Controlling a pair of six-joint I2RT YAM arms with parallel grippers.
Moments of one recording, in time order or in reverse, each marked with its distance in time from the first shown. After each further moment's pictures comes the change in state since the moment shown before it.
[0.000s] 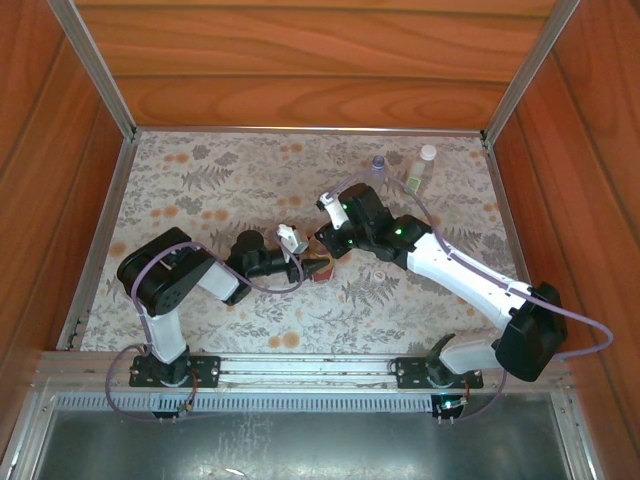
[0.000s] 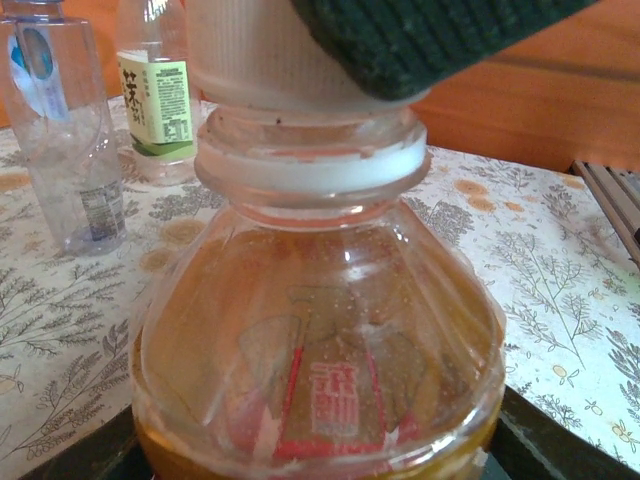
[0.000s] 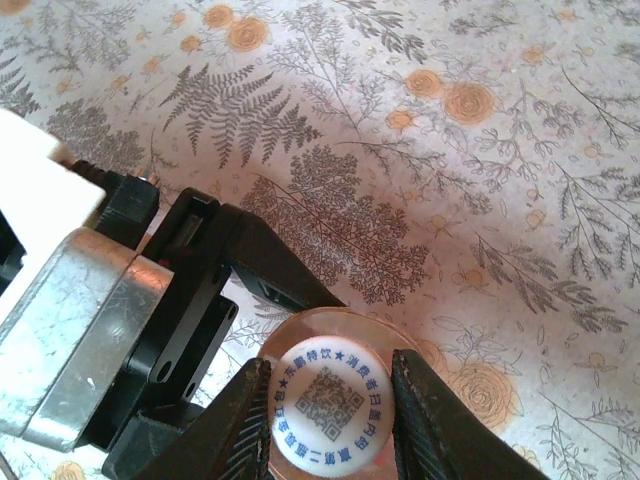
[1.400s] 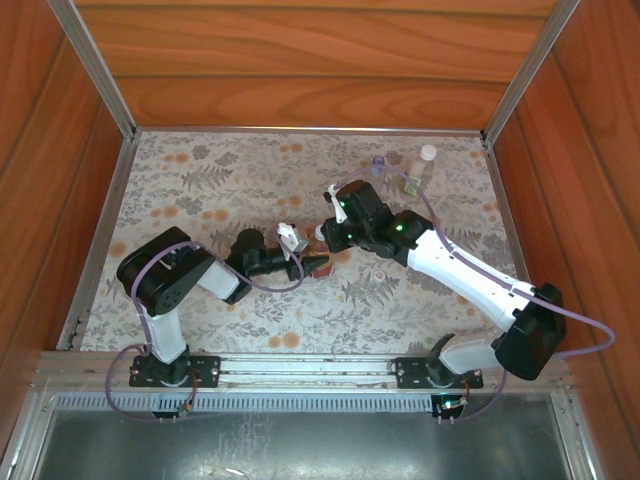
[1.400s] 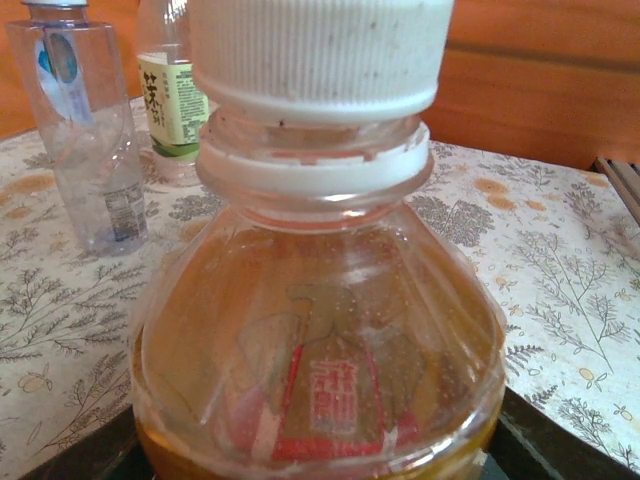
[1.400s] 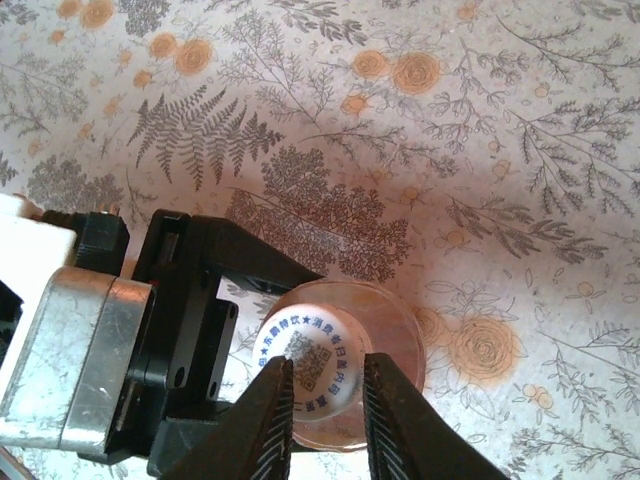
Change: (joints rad) left arm 0.001 0.000 0.010 -0.014 -0.014 0.018; right arm 0.016 0.004 0.074 -0.108 0.093 0.201
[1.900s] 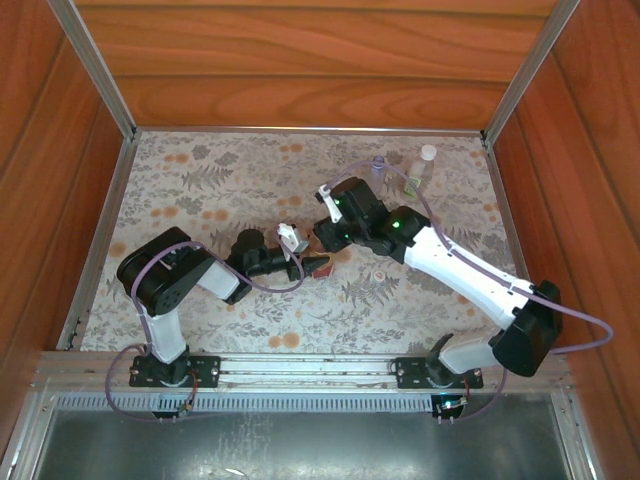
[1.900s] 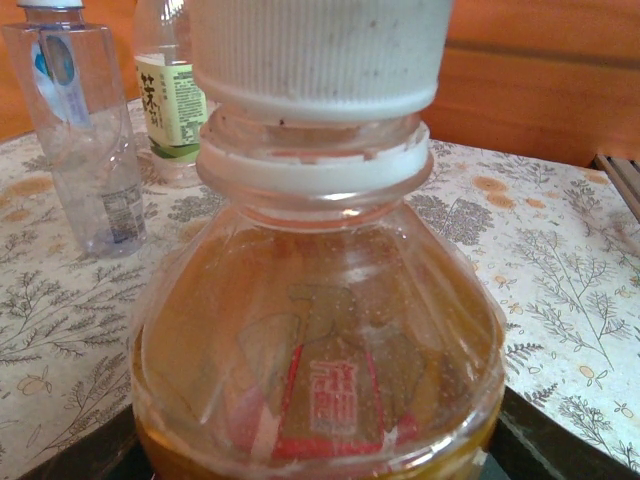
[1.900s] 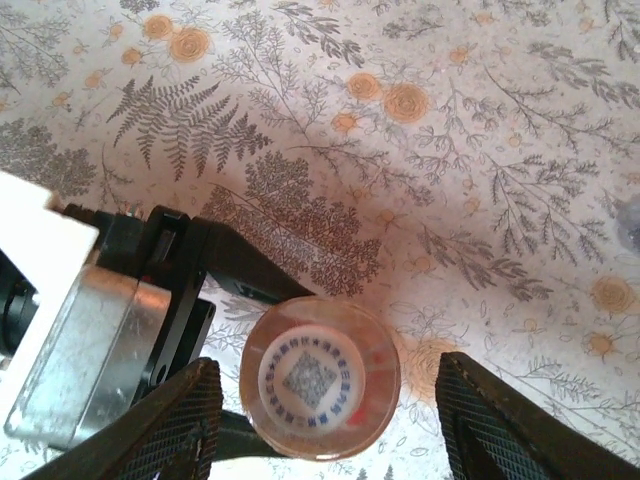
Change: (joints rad) left arm 0.000 0.000 0.000 -0.001 0.000 0.000; right arm 0.030 0.041 0.084 -0.058 0.079 -0.161
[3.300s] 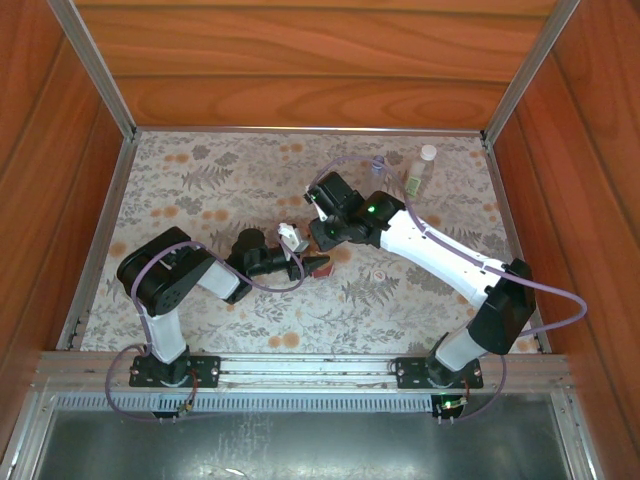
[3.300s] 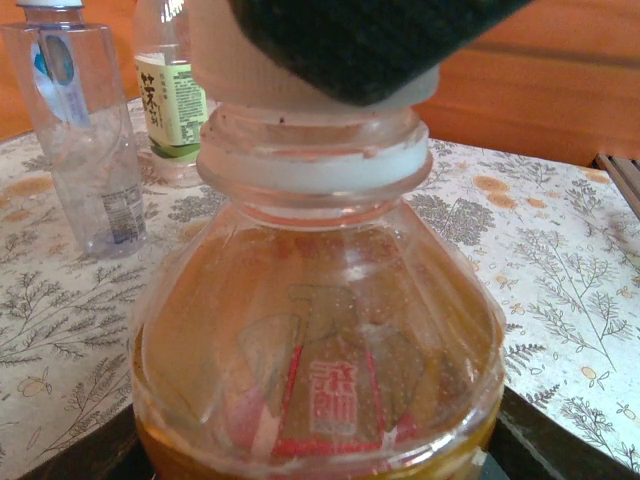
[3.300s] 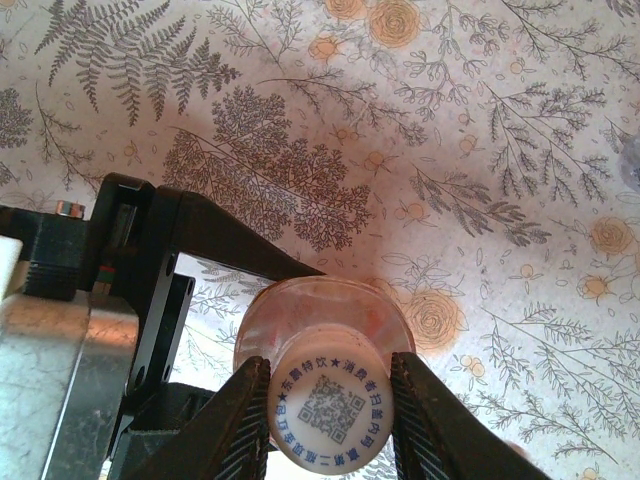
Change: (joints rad) left arm 0.000 0.000 0.006 -0.008 0.000 0.004; right arm 0.031 0.158 0.168 -0.200 0.029 0.061
